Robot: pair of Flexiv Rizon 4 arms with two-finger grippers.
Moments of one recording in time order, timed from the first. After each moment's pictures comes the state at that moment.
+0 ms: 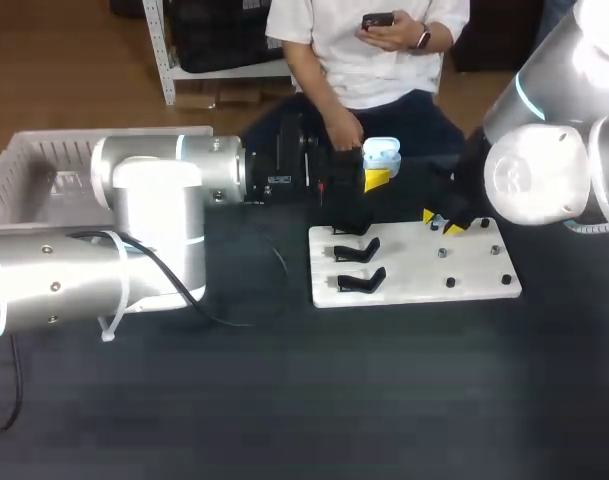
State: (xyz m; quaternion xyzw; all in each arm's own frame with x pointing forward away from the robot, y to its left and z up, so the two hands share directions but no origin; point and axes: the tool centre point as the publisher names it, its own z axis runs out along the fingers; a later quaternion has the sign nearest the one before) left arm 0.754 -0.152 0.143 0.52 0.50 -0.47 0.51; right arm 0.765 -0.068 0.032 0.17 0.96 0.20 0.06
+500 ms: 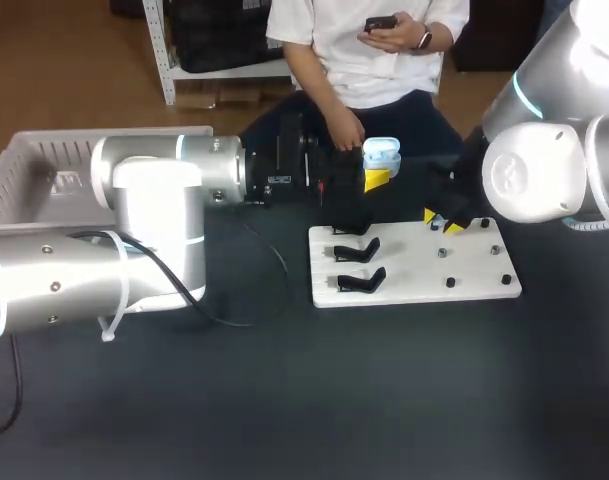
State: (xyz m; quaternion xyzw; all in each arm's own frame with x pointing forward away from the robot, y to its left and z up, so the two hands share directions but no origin) left arm 0.754 -0.152 0.143 0.52 0.50 -0.47 0.51; right arm 0.768 -0.070 0.031 0.17 0.96 0.20 0.06
